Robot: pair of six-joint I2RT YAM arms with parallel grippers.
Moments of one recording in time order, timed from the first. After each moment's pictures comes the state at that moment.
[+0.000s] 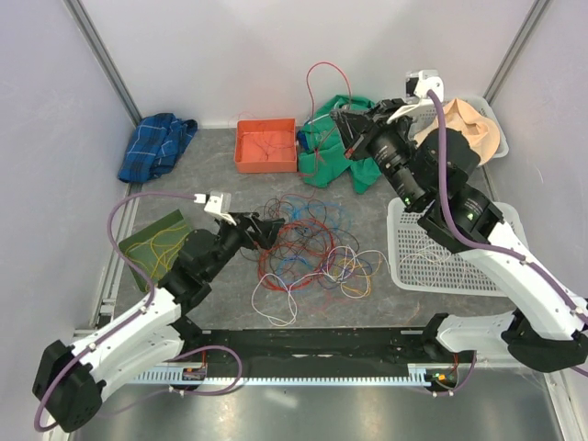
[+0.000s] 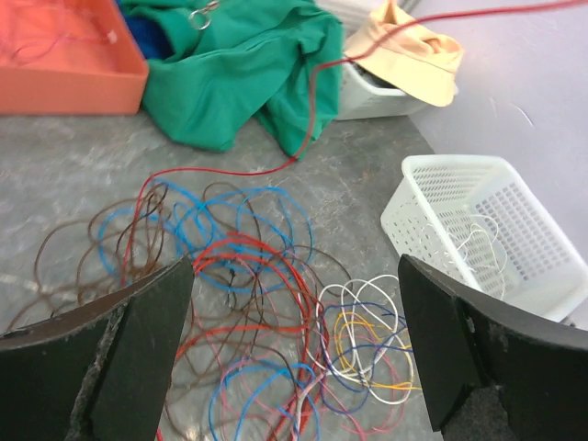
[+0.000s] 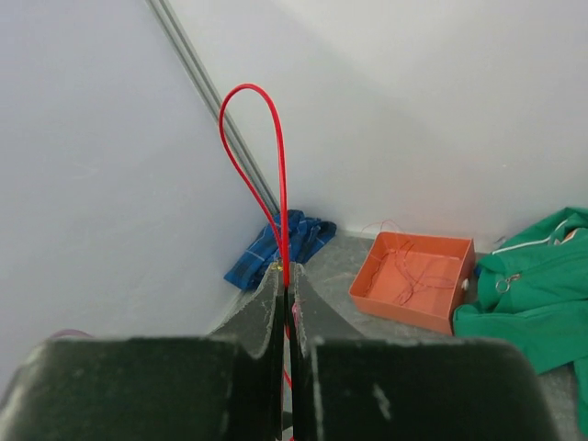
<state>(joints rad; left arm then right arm) -0.65 0.76 0.46 0.25 -0.09 -0.52 0.87 1.22 1.64 -0.18 0.36 0.32</state>
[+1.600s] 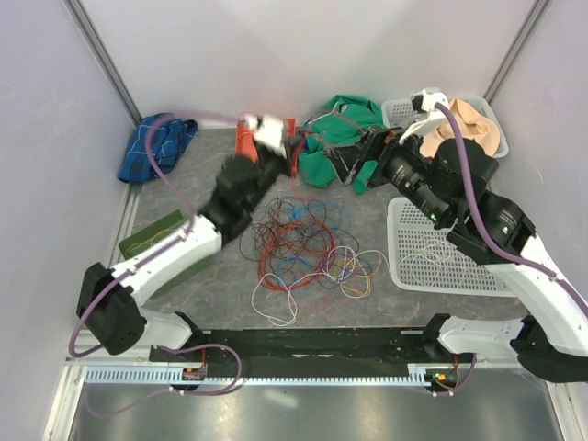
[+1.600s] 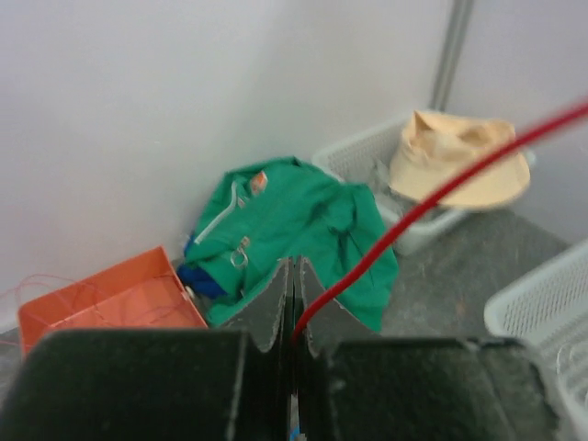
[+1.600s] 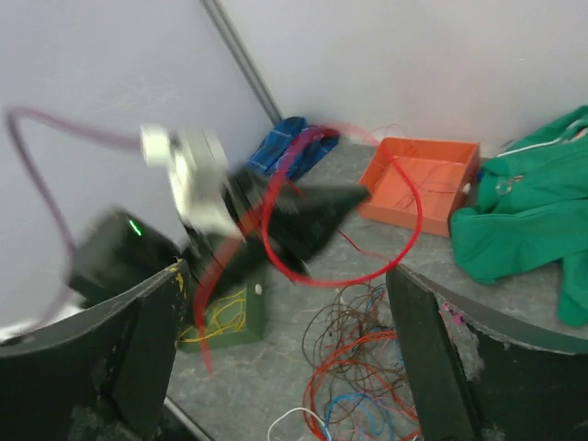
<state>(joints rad) -0.72 1.35 1.01 0.53 -0.15 0.05 0.87 1.16 1.70 -0.54 0.26 0.44</state>
